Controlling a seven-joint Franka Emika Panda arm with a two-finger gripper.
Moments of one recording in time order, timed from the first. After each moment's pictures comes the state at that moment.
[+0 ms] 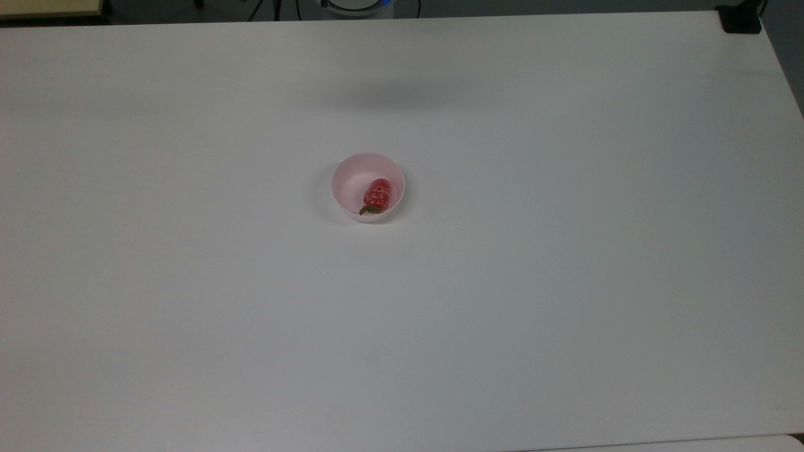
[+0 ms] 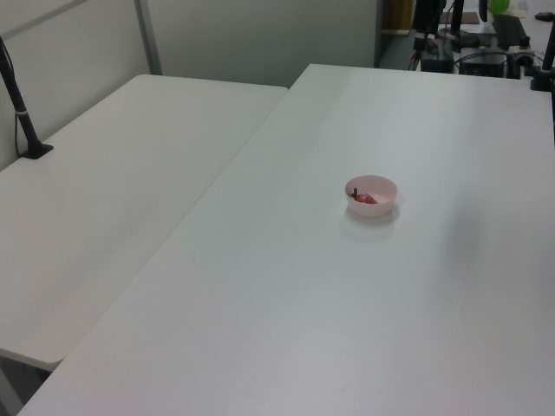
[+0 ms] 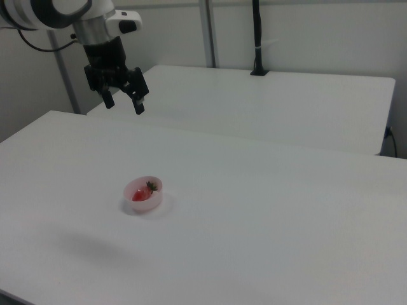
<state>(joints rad) -0.02 -0.07 -0.01 -1.62 -0.03 1.63 0.01</state>
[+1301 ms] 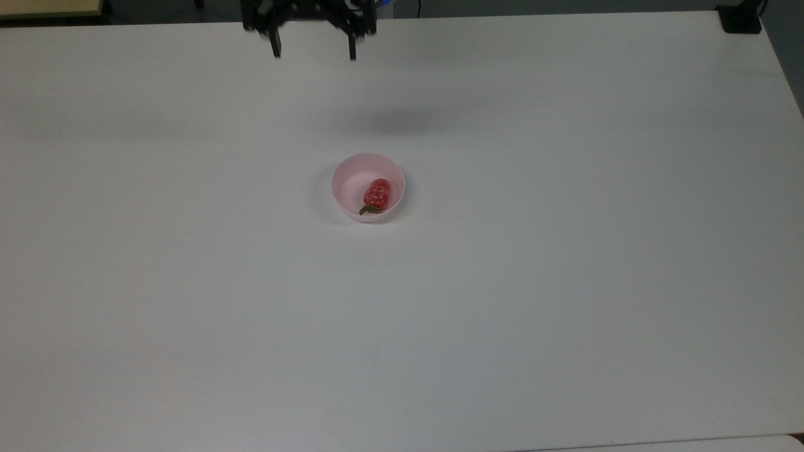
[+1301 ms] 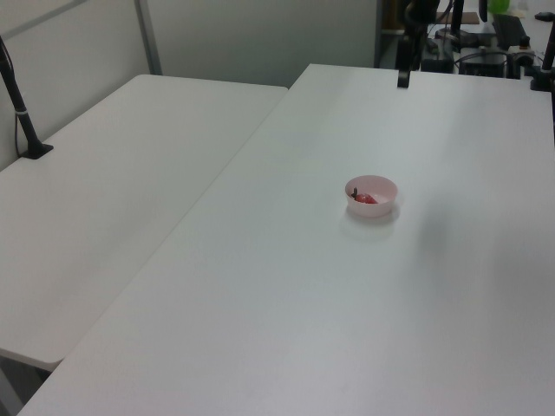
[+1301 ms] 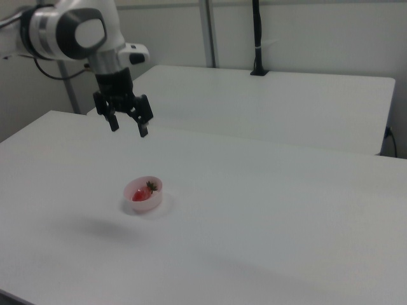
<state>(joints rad) 0.02 0.02 0.00 -1.70 -0.03 1.73 0.01</state>
